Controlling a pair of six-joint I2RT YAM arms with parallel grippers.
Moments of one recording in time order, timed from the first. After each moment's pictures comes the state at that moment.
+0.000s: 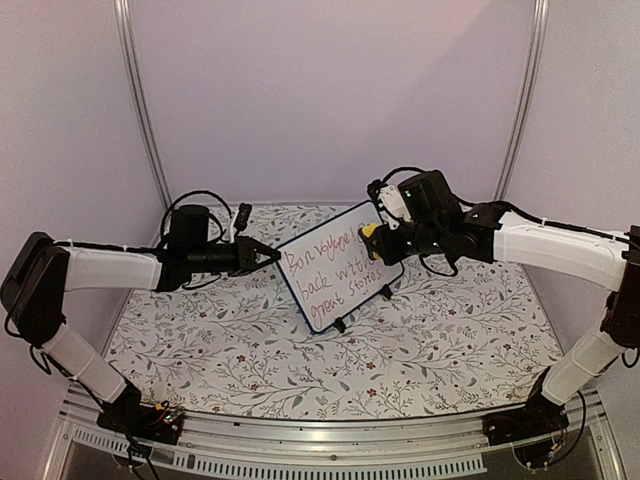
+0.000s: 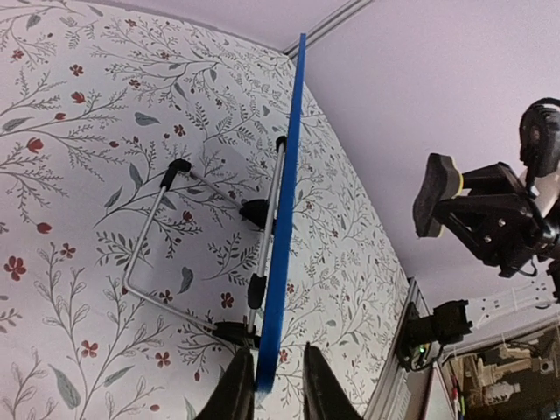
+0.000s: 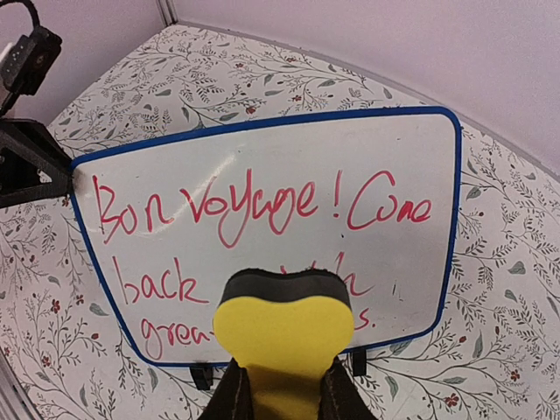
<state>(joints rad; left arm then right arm) -0.47 1.53 0.77 0.37 0.62 -0.65 0.82 1.55 1.26 -0.35 0.15 0.17</state>
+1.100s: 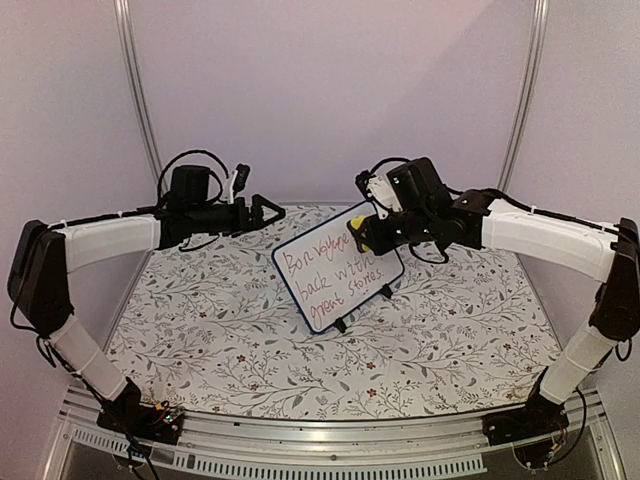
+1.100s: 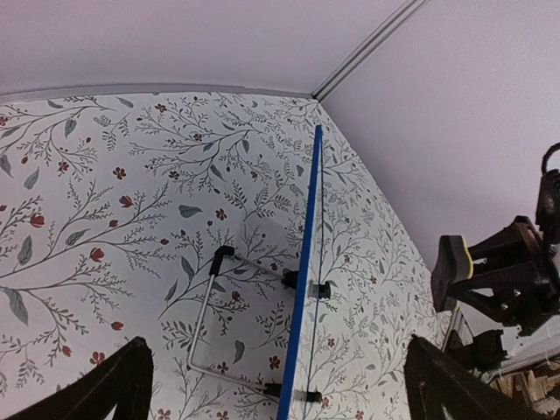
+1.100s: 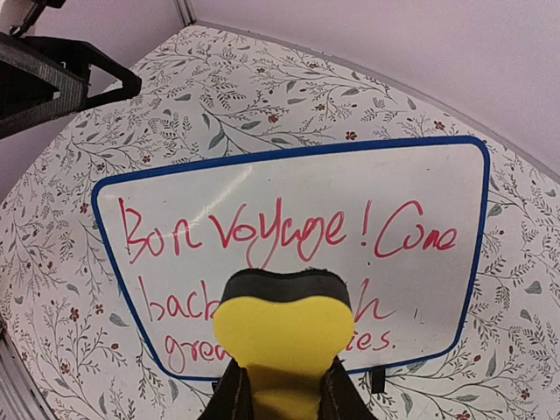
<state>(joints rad) -0.40 1.60 1.10 0.06 0.54 -0.46 0.82 1.63 1.39 -0.40 0.10 0.17</state>
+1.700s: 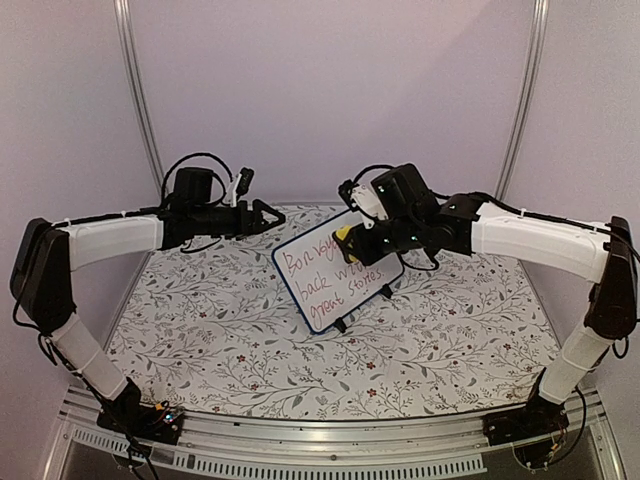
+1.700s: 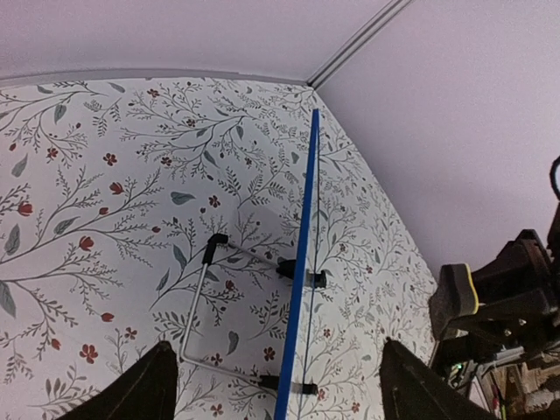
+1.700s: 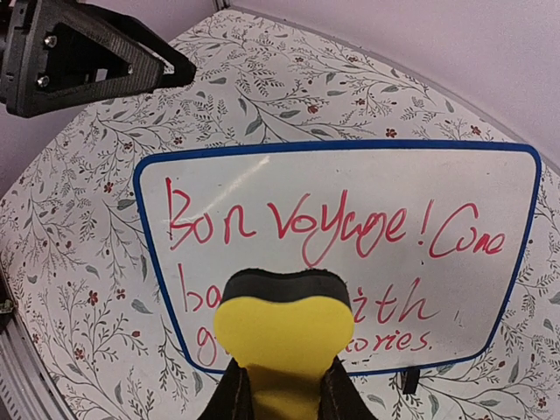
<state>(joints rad) -0.41 1.62 1.10 0.06 0.57 -0.46 0.89 1.67 1.42 -0.42 0.08 0.16</state>
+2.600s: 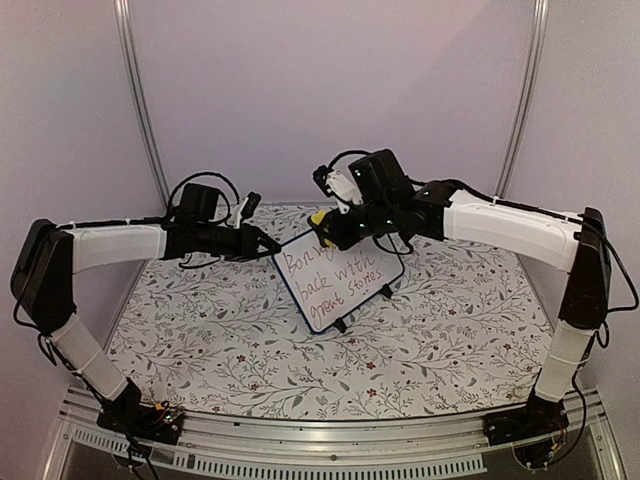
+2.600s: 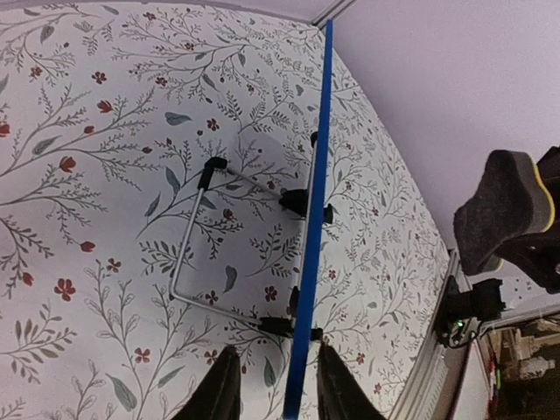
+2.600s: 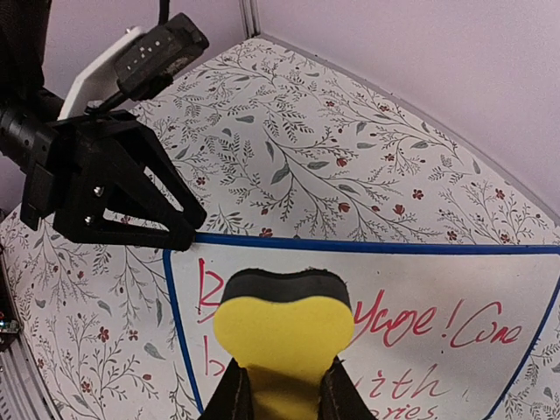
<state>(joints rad) -0.43 1.59 1.03 -0.05 0.61 -0.40 0.90 1.82 1.62 -0.39 0.04 0.09</state>
